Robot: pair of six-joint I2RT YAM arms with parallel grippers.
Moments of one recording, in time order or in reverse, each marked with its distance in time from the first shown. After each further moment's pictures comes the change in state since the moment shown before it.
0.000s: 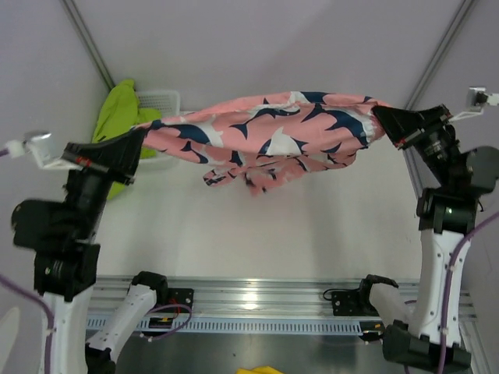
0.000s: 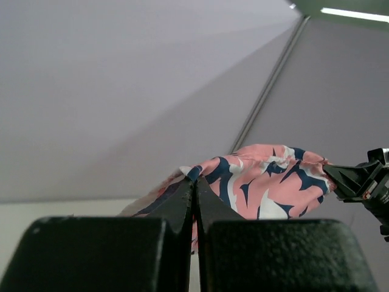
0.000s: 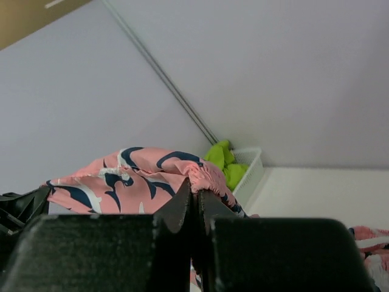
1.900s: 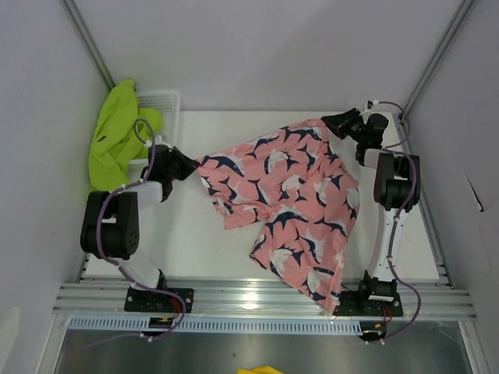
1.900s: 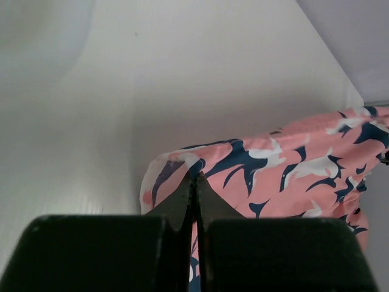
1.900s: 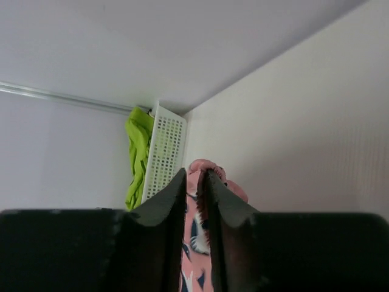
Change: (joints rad) left arm 0.148 0.928 -0.563 0.599 0.033 -0.193; right arm 0.141 1.340 0.232 0.596 0.034 0.146
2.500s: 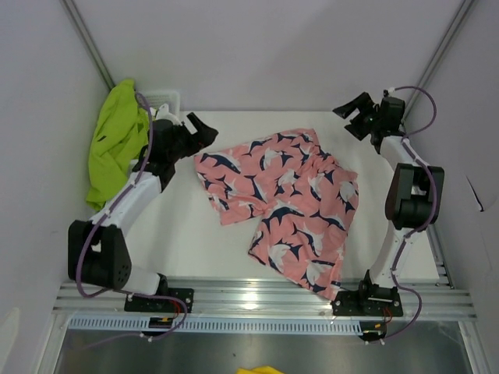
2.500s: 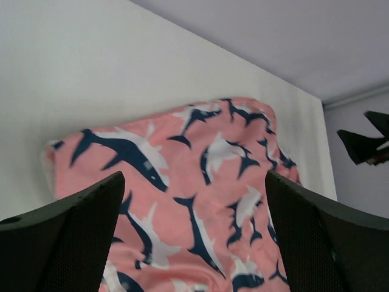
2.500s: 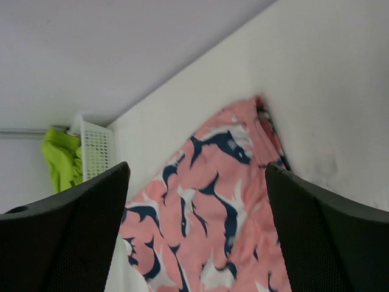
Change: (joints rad) left arm -0.097 -0.129 0.300 -0.290 -0.070 0.096; right arm -0.015 -0.186 0.159 -0.624 0.251 -0.308
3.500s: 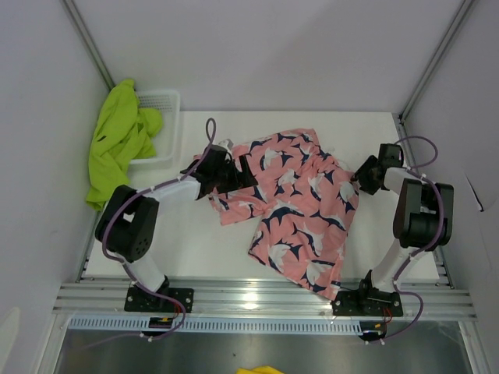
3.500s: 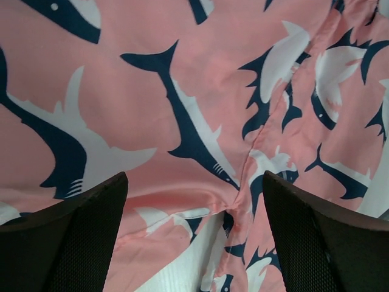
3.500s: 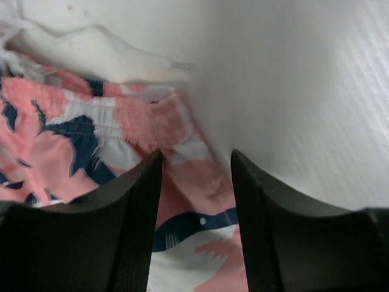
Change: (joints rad) left arm -0.347 0.196 -0.053 -0.109 0.037 0.029; right arm -0.065 -0.338 -0.608 -0.288 0.374 -0.269
